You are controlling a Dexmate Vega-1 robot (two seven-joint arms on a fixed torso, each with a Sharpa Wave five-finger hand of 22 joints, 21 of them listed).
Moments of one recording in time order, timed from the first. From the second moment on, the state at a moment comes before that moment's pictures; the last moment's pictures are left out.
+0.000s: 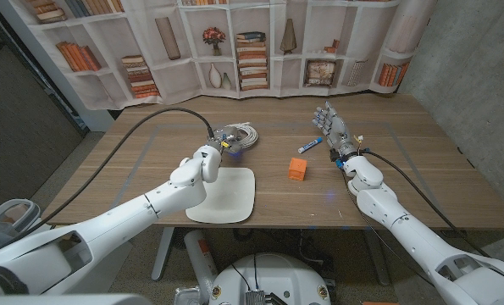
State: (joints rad) left arm 0.67 0.69 0.86 -1.81 0.59 0.66 0.04; left_hand 1.22 0.14 0.33 -0.15 0.18 0.74 -0.05 0.28 0.19 0.71 -0.12 0.20 0.19 0.67 -0.06 0.20 0.18 0.52 -0.05 0.34 0.19; right arm -0.84 -0.41 -0.40 -1.27 0.66 0.37 0.03; right_hand 0.22 0.05 0.25 -0.05 0.19 0.24 0.08 0.20 0.18 0.26 0.10 0.22 0.18 0.14 0.04 0.20 0.19 0.21 -0.04 0.29 0.18
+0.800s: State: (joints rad) left arm 0.69 0.74 0.81 -1.83 0.57 0.58 0.07; left_hand 1.21 0.13 0.33 -0.14 0.17 0.74 -0.04 0.27 0.19 0.70 -0.12 0.20 0.19 0.66 -0.06 0.19 0.18 0.50 -0.05 0.34 0.19; right arm -0.87 -0.41 -0.39 -1.30 0.64 0.37 -0.02; right_hand 0.22 0.05 0.25 -0.05 0.19 0.24 0.07 0.20 0.18 0.26 0.10 0.22 0.18 0.14 0.04 0.20 0.19 0.21 -0.04 0.29 0.18
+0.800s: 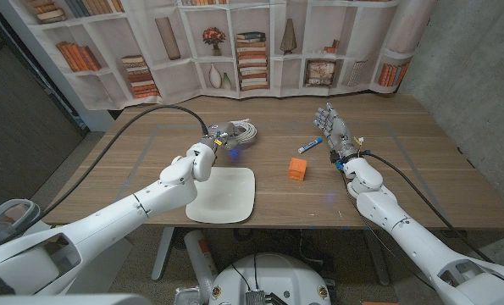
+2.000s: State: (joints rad) left arm 0.77 0.78 0.73 -1.89 0.58 0.54 0.14; left_hand 1.21 0.12 0.34 -0.14 0.17 0.77 -0.06 0.26 0.19 0.73 -0.13 0.20 0.19 0.68 -0.06 0.20 0.18 0.51 -0.05 0.34 0.19; right arm -0.85 -0.40 -0.40 -1.28 0.62 0.38 -0.03; right_hand 0.21 0.06 0.25 -0.05 0.19 0.24 0.07 0.20 0.18 0.26 0.10 0.22 0.18 0.14 0.04 0.20 0.19 0.21 -0.04 0.28 0.18
